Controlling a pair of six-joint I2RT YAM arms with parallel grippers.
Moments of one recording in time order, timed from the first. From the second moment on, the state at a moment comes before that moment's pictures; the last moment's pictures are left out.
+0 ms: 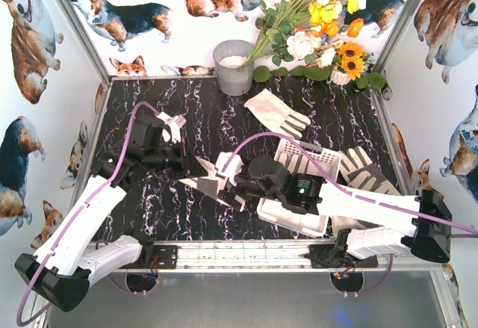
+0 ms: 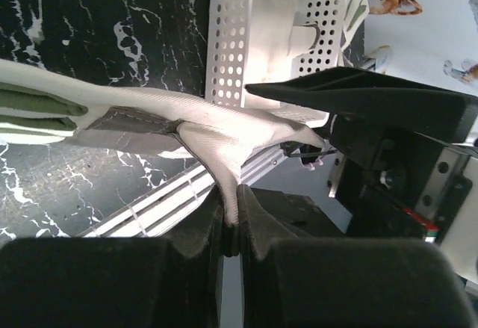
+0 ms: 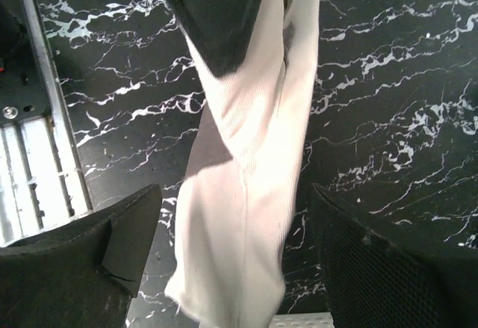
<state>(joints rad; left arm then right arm) -0.44 0.98 1.07 -0.84 0.49 -0.69 1.15 1.20 0.91 -0.13 0.02 -0.16</state>
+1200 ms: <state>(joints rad) -0.52 0.79 1.04 -0.69 0.10 -0.79 1.16 1.21 0.77 0.10 0.26 0.38</state>
